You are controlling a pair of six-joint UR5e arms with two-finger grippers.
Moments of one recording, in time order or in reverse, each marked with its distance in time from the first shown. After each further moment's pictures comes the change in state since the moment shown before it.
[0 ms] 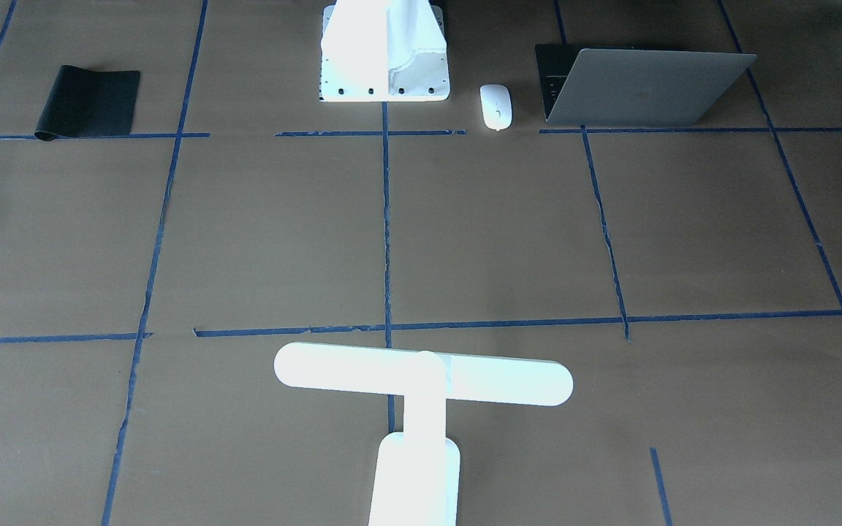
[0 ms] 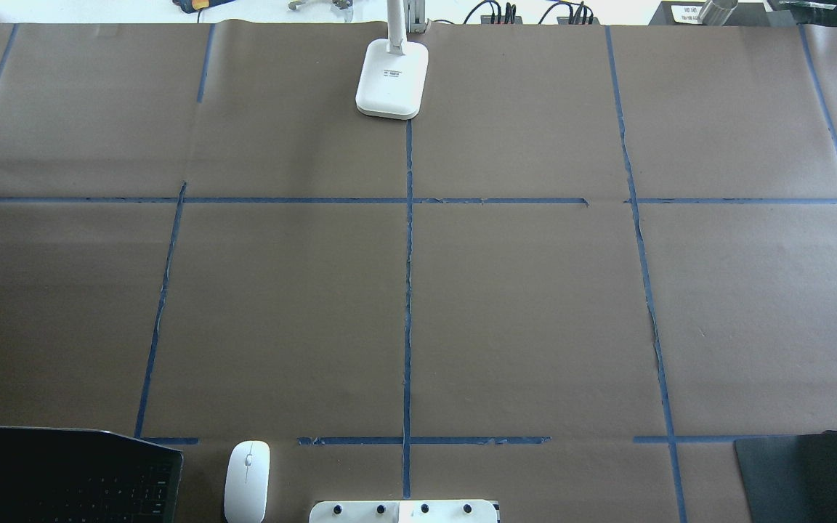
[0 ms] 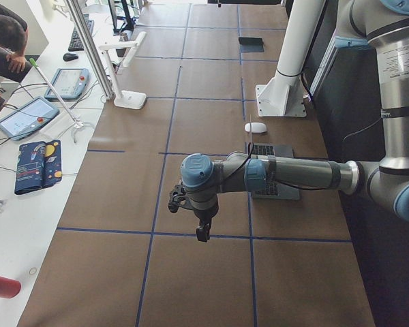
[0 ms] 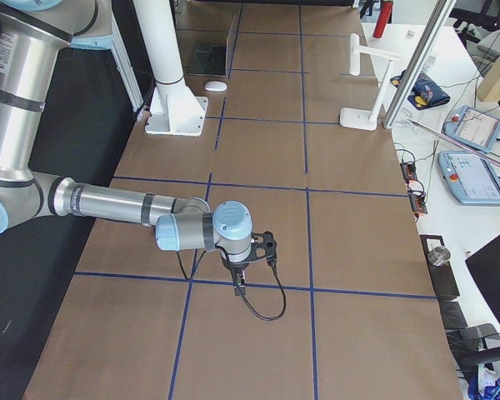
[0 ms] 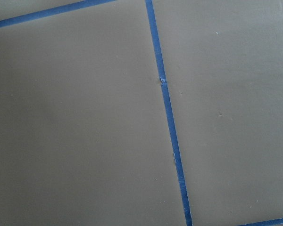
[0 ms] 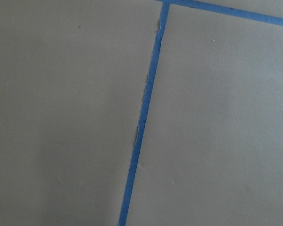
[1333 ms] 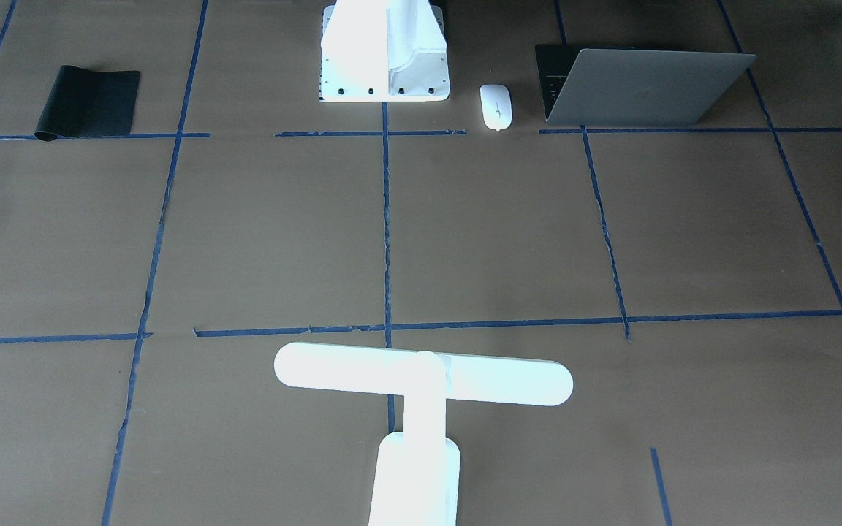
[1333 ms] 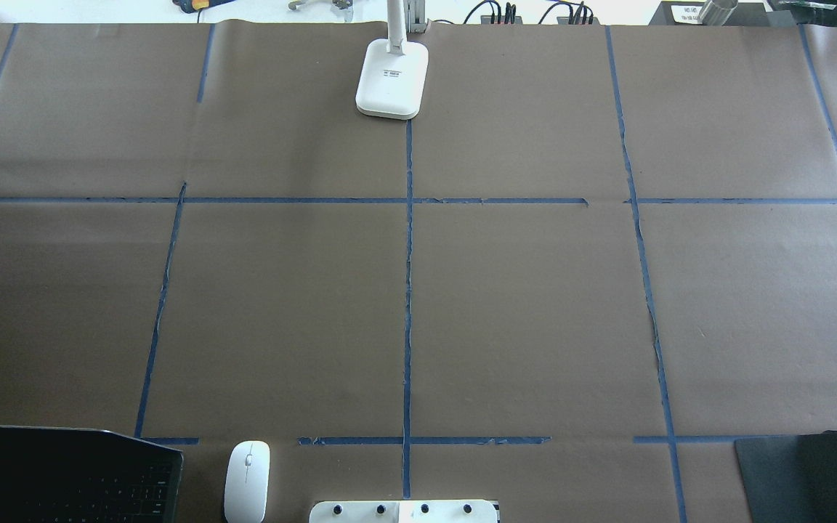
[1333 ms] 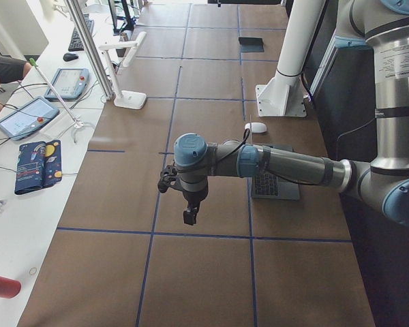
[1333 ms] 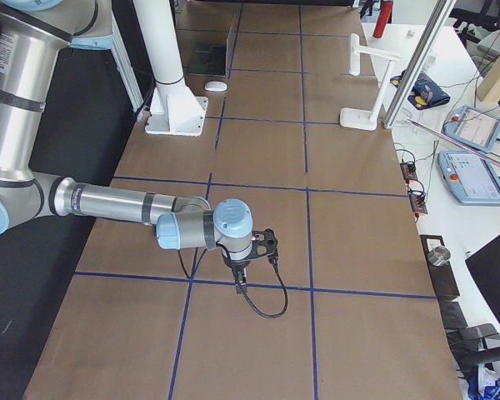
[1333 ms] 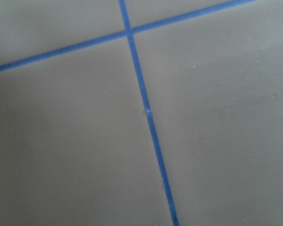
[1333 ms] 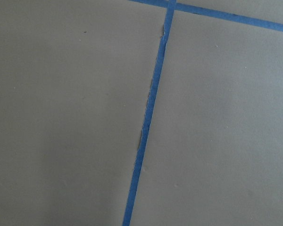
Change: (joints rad) left arm 0.001 -0.074 -0.081 -0.011 -0.054 -0.032; right arm 0.001 0.003 0.008 0.002 0.006 0.002
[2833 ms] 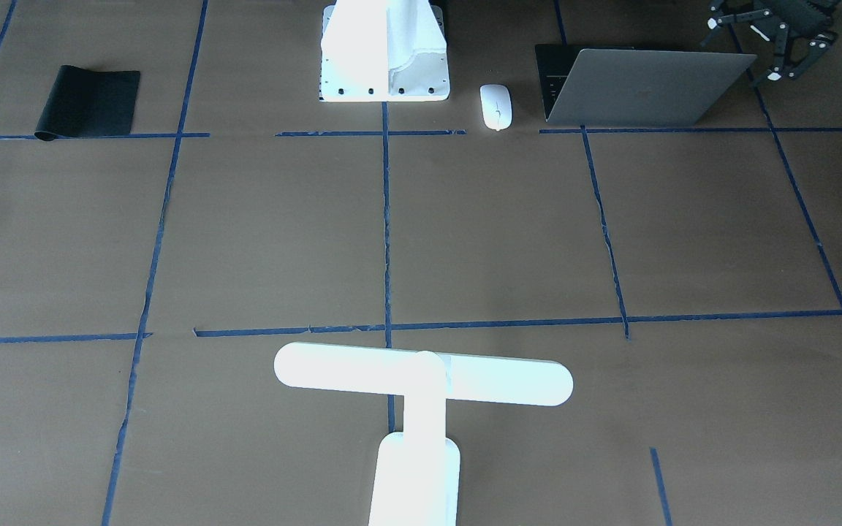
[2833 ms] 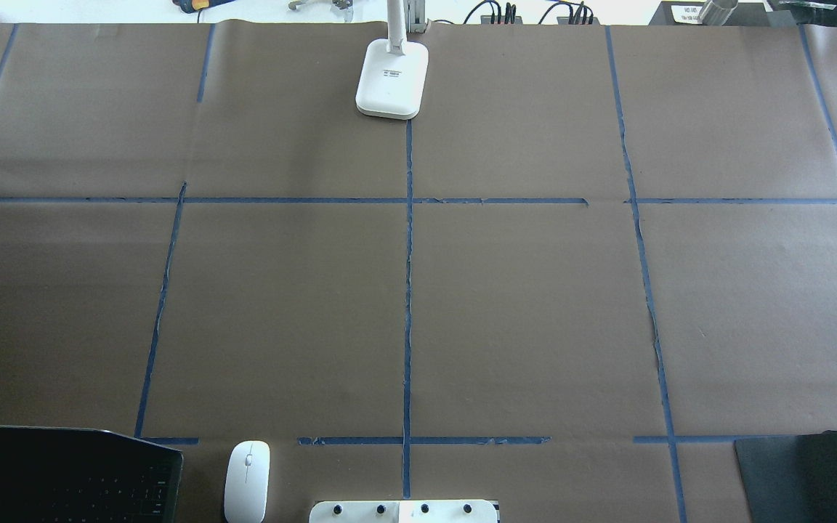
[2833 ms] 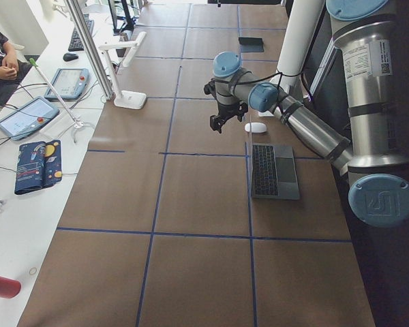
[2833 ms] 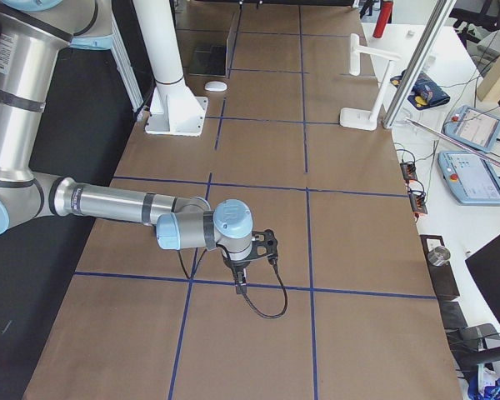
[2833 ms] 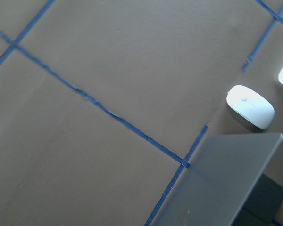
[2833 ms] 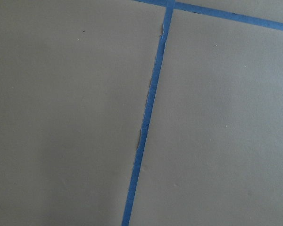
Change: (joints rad) left arm 0.511 0.067 -0.486 -0.055 -0.057 0.192; right arm 0.000 0.000 -0.003 -0.001 -0.001 0.000
